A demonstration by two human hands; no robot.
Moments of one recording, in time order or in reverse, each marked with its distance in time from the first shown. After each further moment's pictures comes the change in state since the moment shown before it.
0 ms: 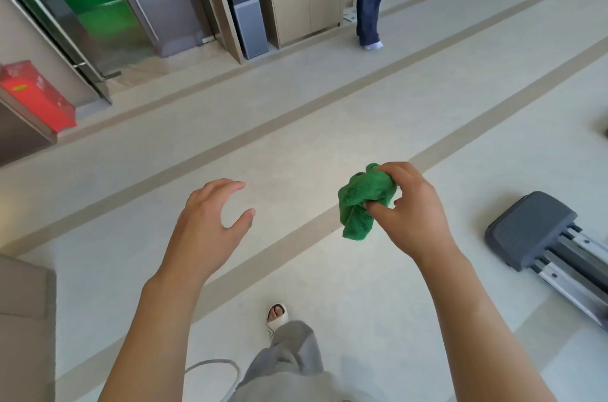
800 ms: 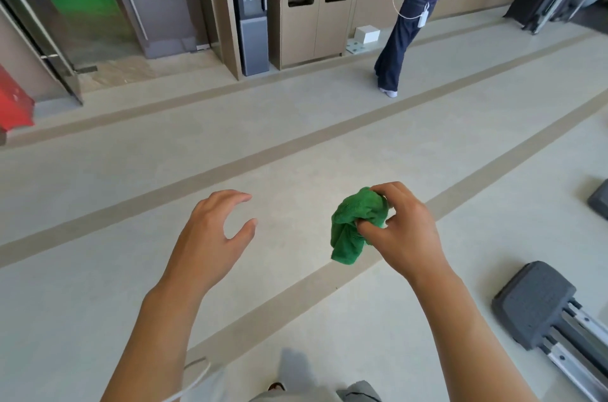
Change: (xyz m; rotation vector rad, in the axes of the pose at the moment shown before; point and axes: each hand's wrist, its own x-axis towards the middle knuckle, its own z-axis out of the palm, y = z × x) left_hand 0.260 -0.191 -0.052 -0.199 0.006 0.043; right_hand 0.244 -0.115 0.191 -0.138 -0.019 -0.038
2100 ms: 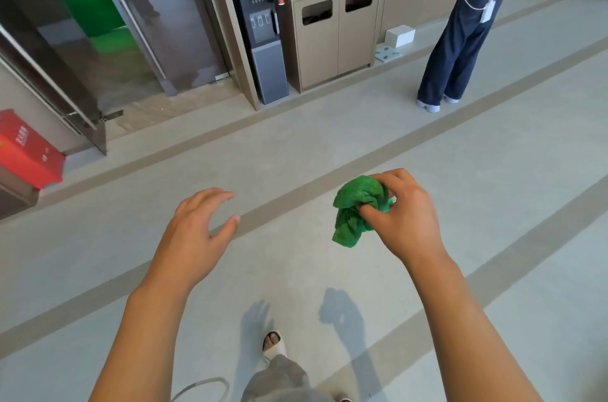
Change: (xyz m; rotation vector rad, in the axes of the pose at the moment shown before) left_hand 0.451 -0.015 0.088 0.246 0.013 -0.078; right_hand 0.477 0.134 0.034 0.098 0.035 0.016
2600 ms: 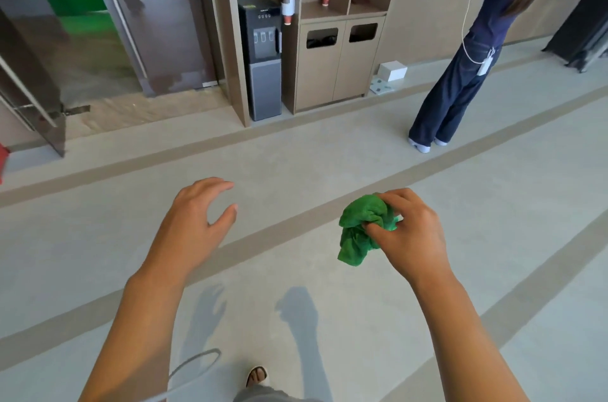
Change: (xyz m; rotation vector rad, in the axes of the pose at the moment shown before) left_hand 0.204 -0.119 -0.019 -0.152 0.044 0.021; right_hand 0.161 -0.056 0.108 -0.107 0.019 -0.035
